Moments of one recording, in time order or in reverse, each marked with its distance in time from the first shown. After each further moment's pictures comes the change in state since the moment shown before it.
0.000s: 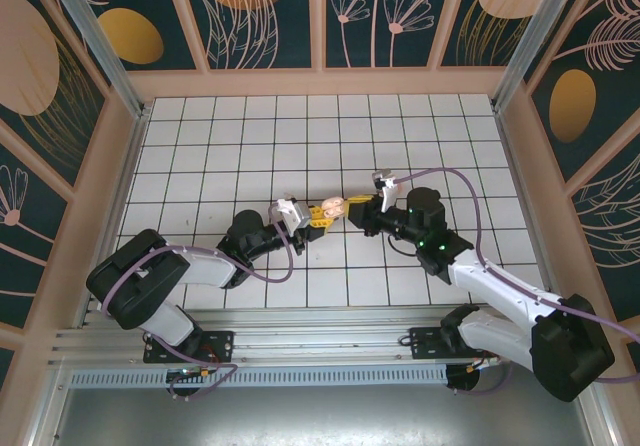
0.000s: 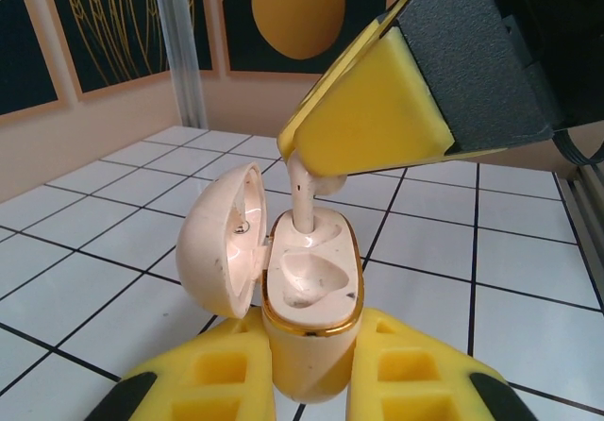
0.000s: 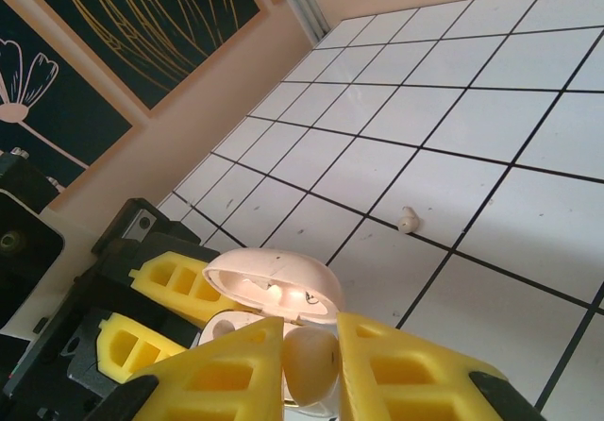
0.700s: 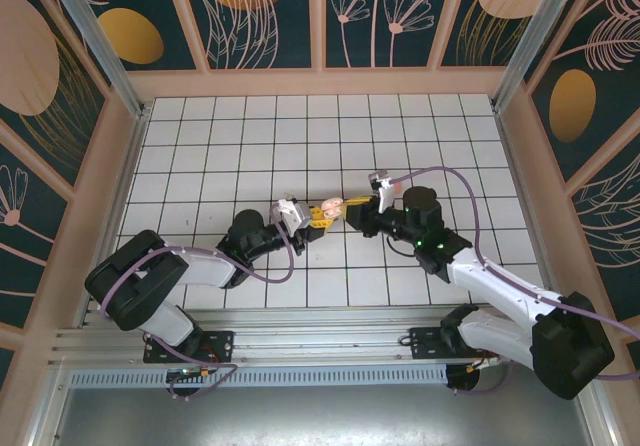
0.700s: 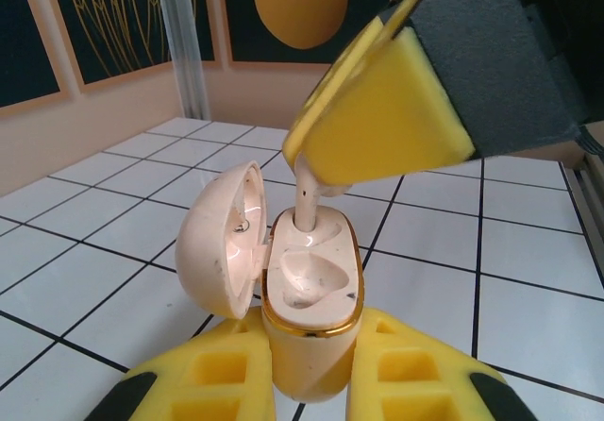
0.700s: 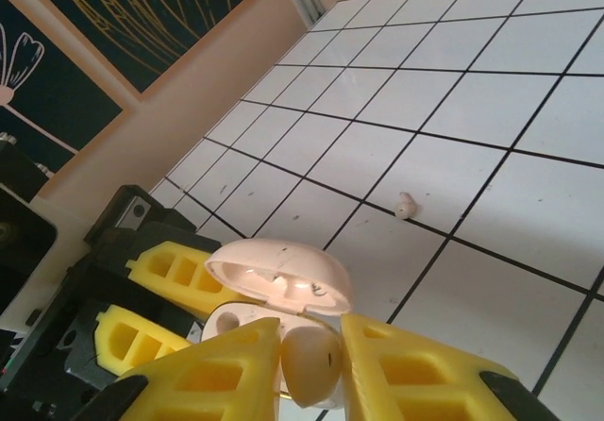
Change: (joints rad) left arm 0.000 -0.009 0.003 -0.034 -0.008 0.018; right arm 0.024 0.010 0.023 -0.056 0.015 -0.019
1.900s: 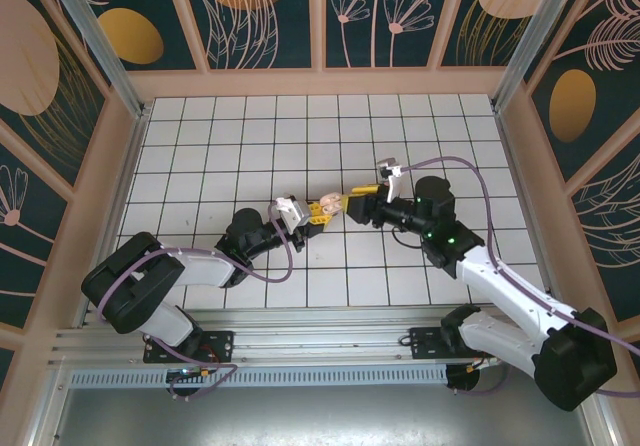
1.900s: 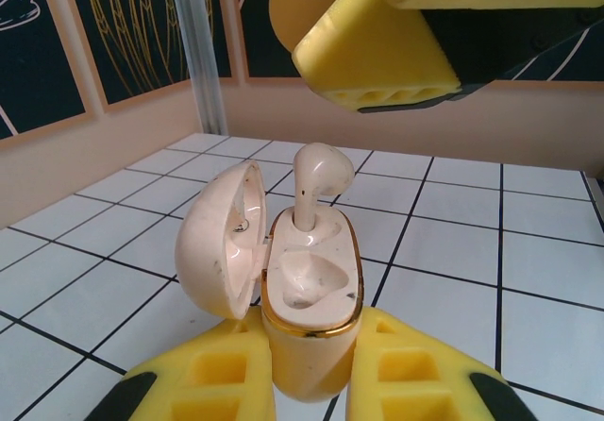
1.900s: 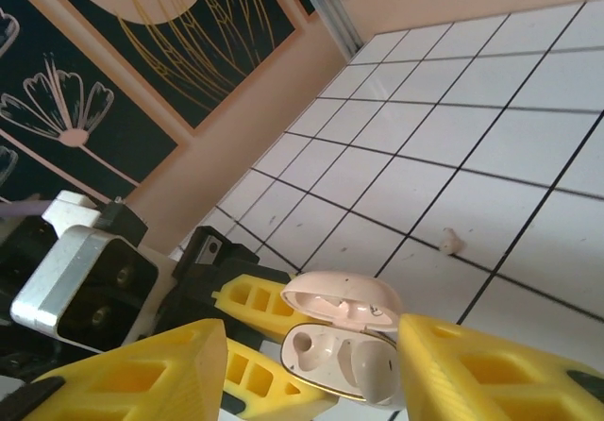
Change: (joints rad) left arm 0.000 -0.021 0.006 -0.003 -0.026 0.021; right arm -0.074 -0.056 0.092 -0.079 -0.127 0.089
